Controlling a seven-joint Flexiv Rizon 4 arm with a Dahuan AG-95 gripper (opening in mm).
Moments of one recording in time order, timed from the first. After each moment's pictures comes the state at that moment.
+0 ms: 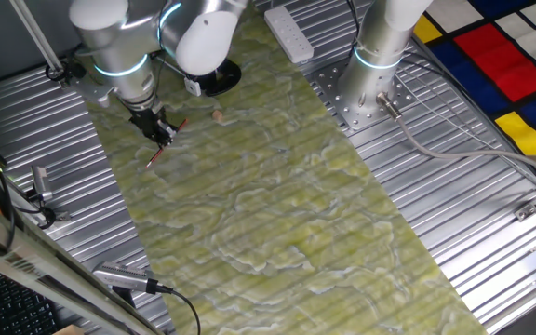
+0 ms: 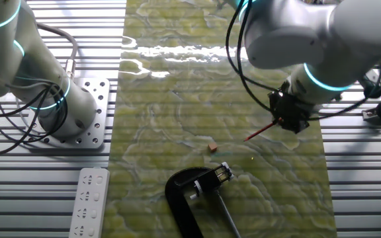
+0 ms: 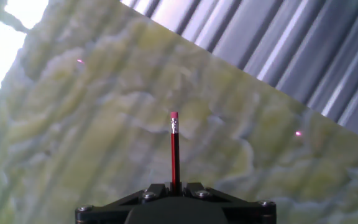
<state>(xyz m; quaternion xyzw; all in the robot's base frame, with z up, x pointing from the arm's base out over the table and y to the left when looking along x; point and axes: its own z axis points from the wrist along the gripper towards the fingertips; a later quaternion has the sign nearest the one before) 0.588 -0.058 0.058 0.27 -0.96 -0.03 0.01</state>
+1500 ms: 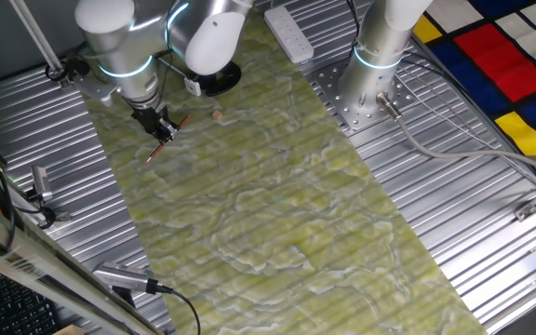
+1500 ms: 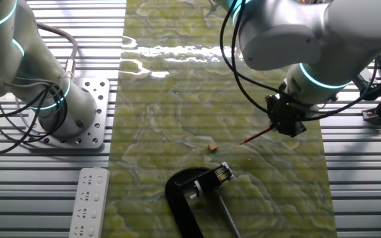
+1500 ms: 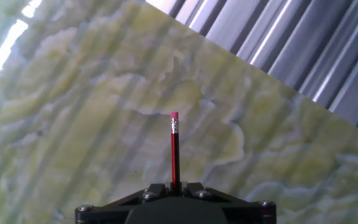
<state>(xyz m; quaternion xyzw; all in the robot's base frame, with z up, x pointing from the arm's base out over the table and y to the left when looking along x) 0.583 -0.065 0.057 0.24 -0.97 -0.01 0.01</state>
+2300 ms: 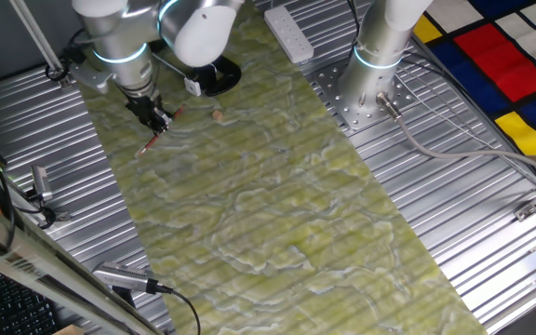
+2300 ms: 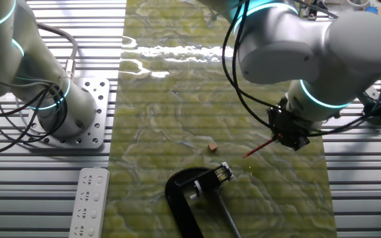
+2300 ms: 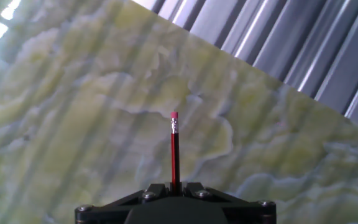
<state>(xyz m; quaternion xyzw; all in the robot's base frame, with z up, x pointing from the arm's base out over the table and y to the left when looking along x) 0.586 -0.105 0.057 0.26 -0.96 -0.01 0.01</state>
